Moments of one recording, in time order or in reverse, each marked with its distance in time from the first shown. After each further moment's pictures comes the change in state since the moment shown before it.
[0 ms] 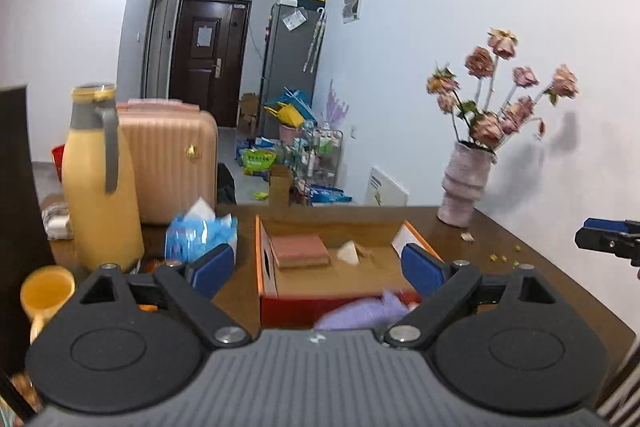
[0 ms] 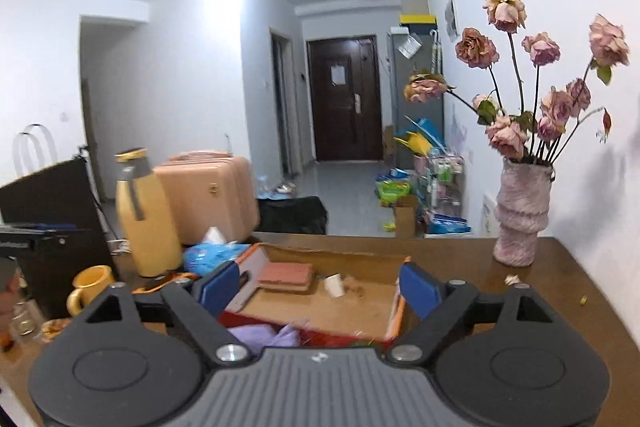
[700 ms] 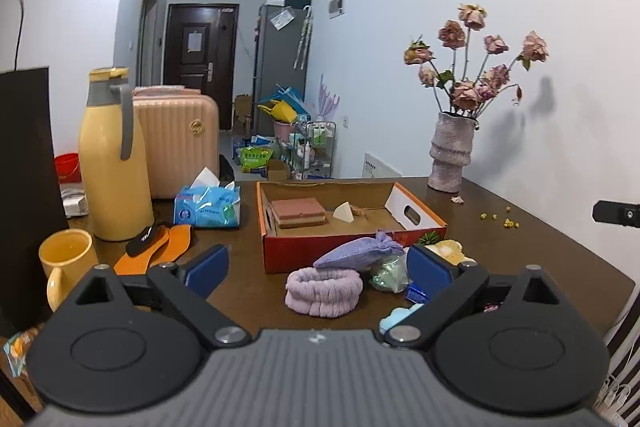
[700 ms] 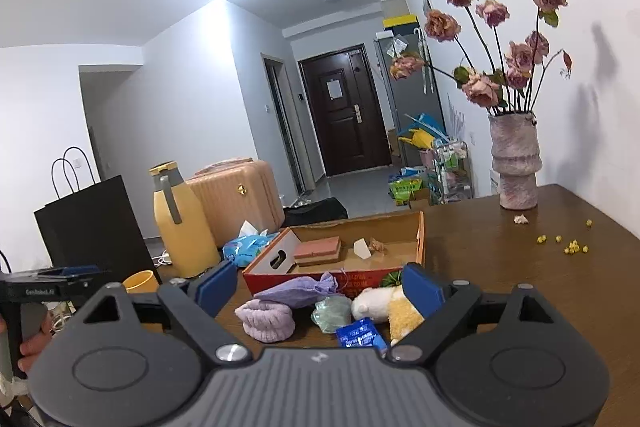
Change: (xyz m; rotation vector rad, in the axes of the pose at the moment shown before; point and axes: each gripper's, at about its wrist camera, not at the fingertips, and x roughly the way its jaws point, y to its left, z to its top) left arm -0.049 -0.001 -0.067 0.052 0.000 0.001; right arm -0.061 0.010 -0.072 0.144 -0.042 0.024
